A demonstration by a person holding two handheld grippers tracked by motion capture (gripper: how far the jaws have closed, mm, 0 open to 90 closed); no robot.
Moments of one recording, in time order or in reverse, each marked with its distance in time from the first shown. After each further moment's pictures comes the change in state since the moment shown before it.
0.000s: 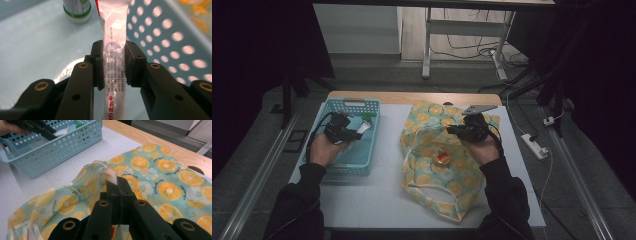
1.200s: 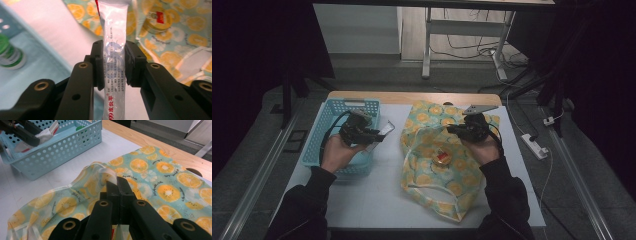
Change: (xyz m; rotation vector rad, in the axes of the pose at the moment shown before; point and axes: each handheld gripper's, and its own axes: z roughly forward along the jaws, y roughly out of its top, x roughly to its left) left arm -0.083 0.029 -0.026 -0.091 -0.182 0.173; right arm 0.001 0.001 -0.002 -0.014 -0.005 -0.002
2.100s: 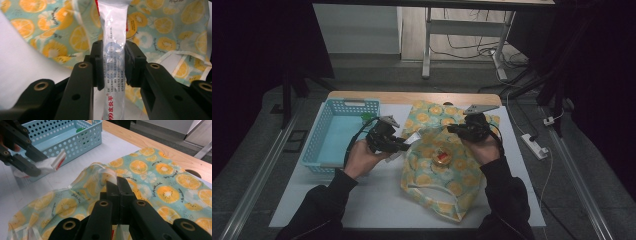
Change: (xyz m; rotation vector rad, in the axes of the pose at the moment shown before) left arm -0.053 0.030 0.040 0.016 -0.115 0.092; right arm 0.000 0.001 -0.002 -0.011 -0.001 -0.002
